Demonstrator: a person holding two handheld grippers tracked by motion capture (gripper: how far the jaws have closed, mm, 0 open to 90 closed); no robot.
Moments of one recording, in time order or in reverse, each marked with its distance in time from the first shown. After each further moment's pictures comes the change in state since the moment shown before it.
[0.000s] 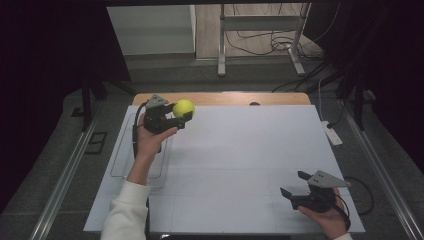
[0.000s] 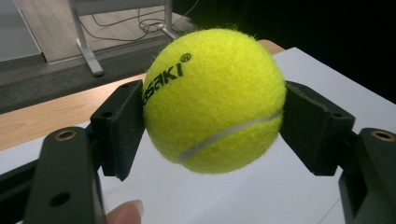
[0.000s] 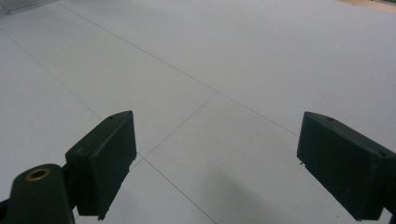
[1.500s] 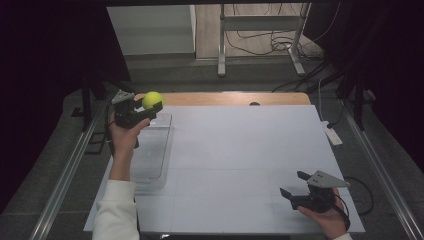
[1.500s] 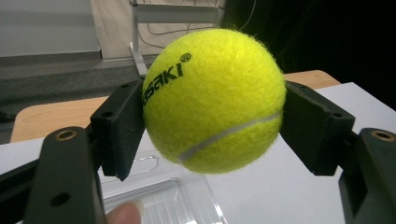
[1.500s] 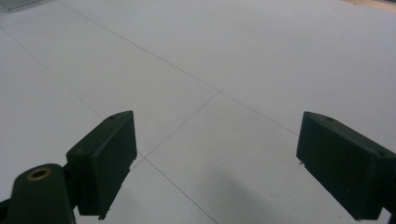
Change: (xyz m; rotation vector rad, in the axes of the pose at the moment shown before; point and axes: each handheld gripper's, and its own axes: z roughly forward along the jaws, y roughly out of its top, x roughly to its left) left arm 0.063 -0.007 -0.036 -0.070 0.157 -0.132; right arm 0.001 0.000 0.001 0.003 0.002 -0.004
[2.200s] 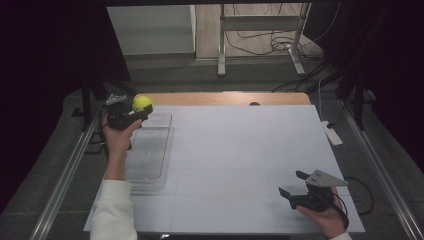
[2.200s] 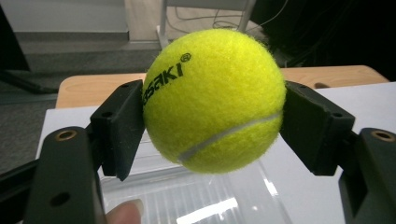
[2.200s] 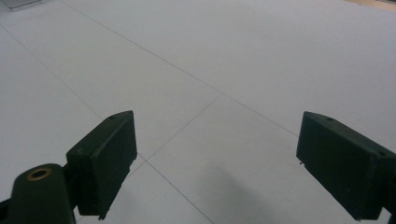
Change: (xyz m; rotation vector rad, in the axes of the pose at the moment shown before) left arm 0.035 -0.017 0.007 0.058 0.111 -0.061; right arm 0.001 0.001 0.003 0.004 0.009 -0.003
